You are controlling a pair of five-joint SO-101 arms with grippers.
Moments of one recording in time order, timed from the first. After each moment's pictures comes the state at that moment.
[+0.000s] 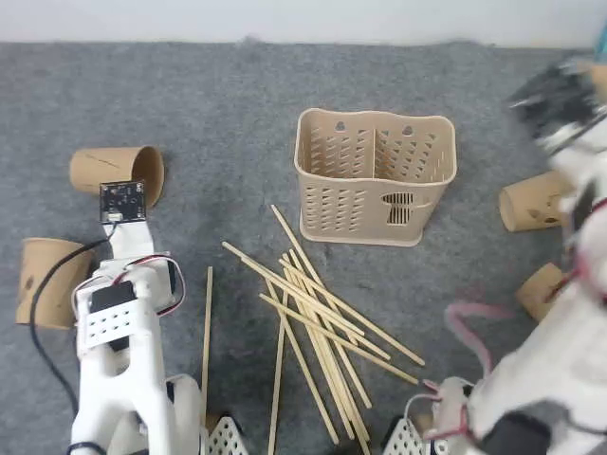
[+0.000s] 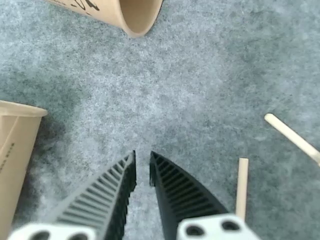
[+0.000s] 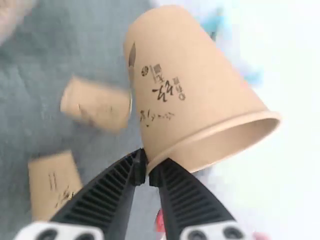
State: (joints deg) left arm -24.7 -39.7 72.7 41.6 -6.2; right arm 18.6 -26.5 -33.2 100.7 63.5
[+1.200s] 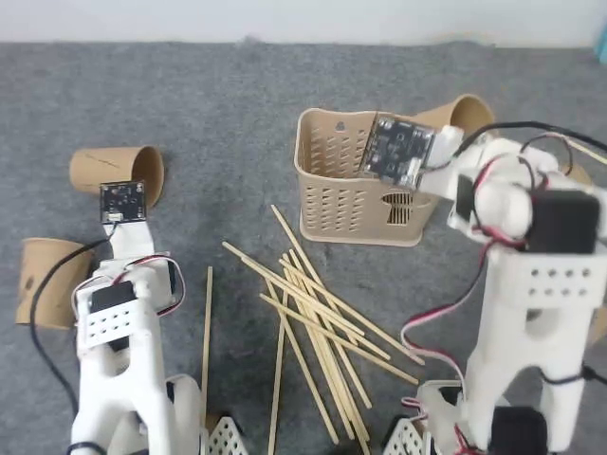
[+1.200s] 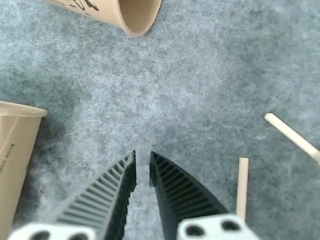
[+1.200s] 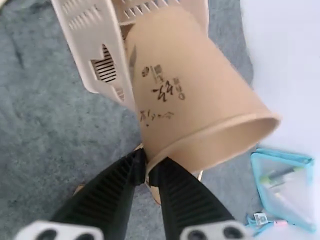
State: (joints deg) left arm -24.6 -39.7 72.7 41.6 -6.5; right arm -3.6 -23.8 -13.6 97.8 72.3
